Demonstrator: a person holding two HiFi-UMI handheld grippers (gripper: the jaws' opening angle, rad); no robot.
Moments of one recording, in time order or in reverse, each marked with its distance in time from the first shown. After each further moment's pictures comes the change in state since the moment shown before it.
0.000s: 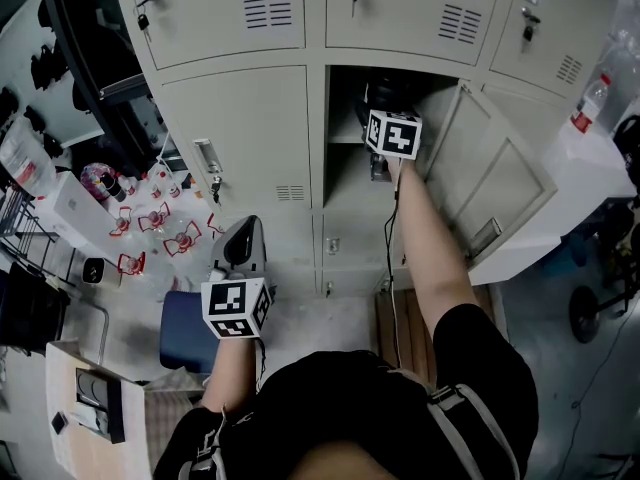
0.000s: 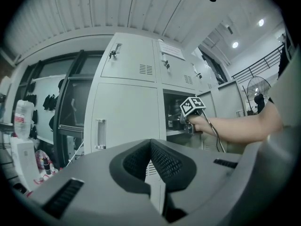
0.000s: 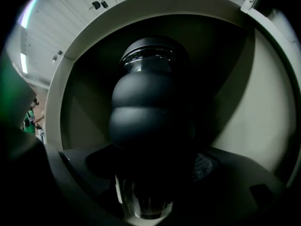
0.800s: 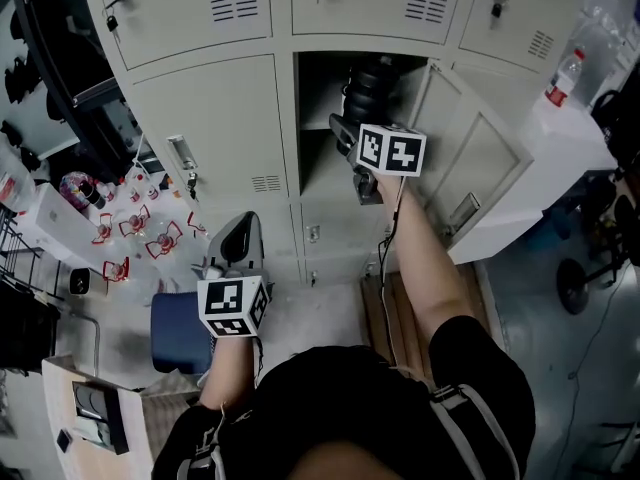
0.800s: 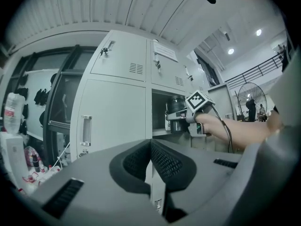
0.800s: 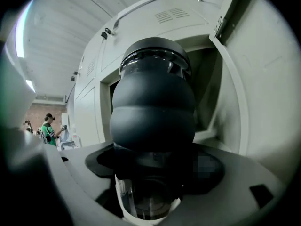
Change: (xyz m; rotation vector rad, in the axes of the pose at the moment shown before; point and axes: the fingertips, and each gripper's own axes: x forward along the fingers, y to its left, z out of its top) left arm -0.001 -0.037 -0.002 -0.024 -0.003 -0.101; right arm -0.089 0.028 -0.021 0.135 0.082 0.175
